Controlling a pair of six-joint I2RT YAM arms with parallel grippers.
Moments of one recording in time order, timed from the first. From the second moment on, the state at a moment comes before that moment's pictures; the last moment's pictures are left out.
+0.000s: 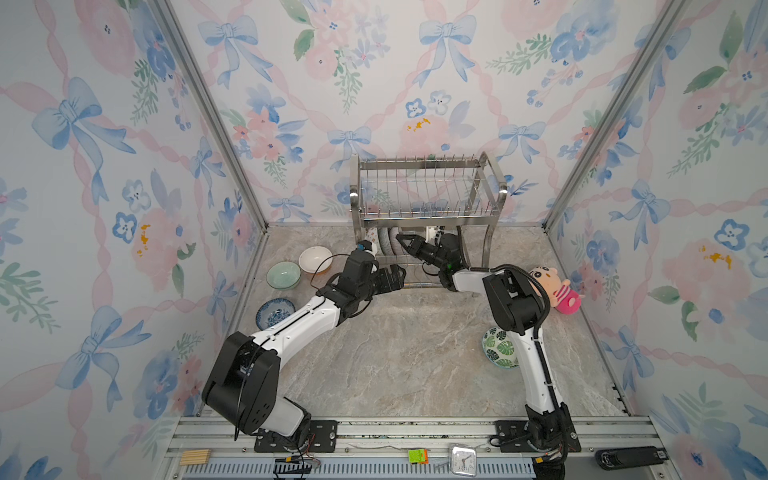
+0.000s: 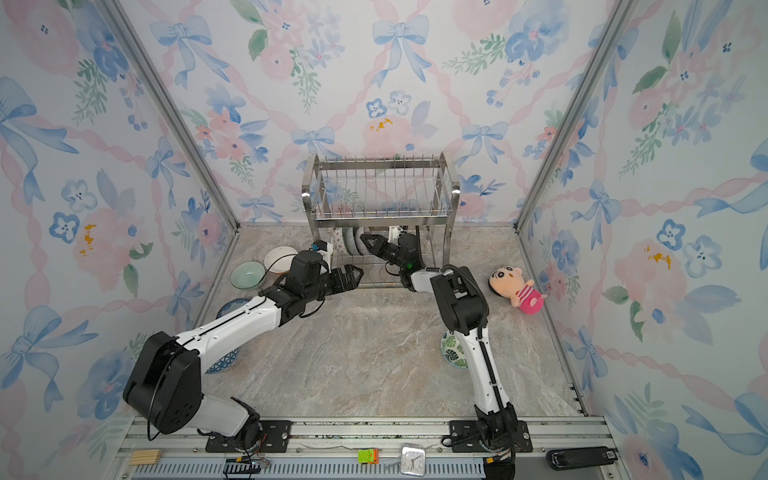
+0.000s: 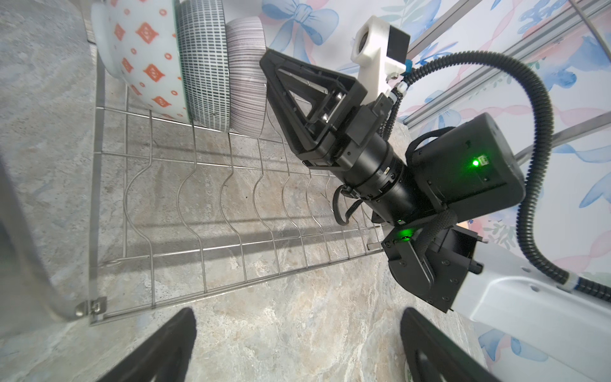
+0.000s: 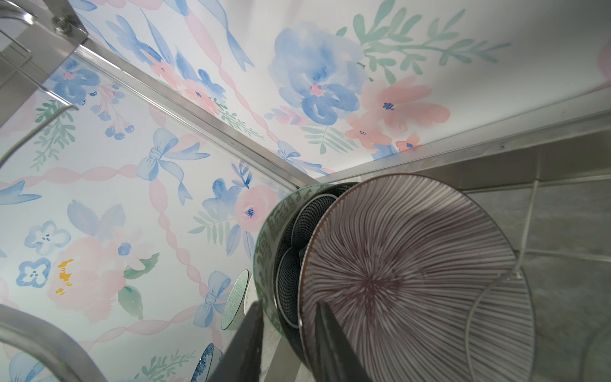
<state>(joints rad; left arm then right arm) -0.52 1.47 0.98 -0.04 0.11 -0.66 0.42 2.42 1.60 0.86 -0.53 0.97</state>
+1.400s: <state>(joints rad) -0.49 1.41 0.98 -0.04 0.11 -0.66 0.43 2.07 1.18 0.86 -0.40 0.82</state>
